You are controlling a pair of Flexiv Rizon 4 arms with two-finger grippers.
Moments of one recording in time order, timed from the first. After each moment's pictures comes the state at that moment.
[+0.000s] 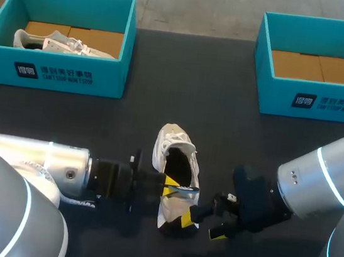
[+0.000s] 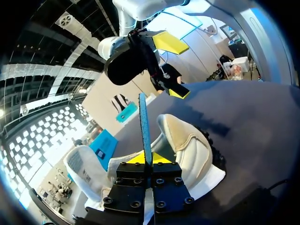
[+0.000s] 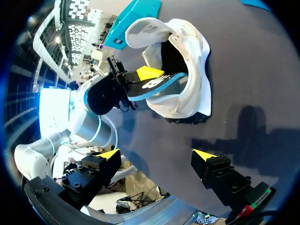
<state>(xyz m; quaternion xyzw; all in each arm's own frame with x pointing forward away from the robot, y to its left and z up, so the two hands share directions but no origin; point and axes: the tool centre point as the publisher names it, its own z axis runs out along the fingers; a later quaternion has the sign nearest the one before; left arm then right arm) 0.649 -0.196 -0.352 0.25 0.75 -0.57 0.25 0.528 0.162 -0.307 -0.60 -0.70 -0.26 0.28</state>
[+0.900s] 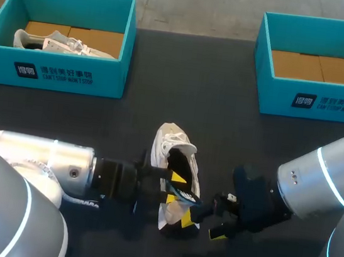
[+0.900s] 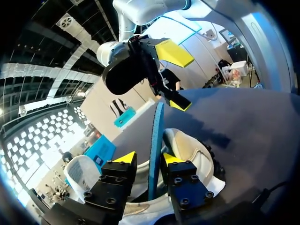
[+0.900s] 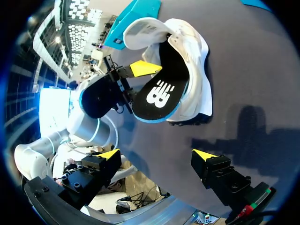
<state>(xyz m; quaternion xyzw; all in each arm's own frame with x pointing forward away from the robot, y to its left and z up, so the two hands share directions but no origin) 0.636 -0.208 -0.339 0.26 0.74 -0.58 0.23 0.528 0.162 -0.307 -0.60 -0.70 -0.26 0.28</state>
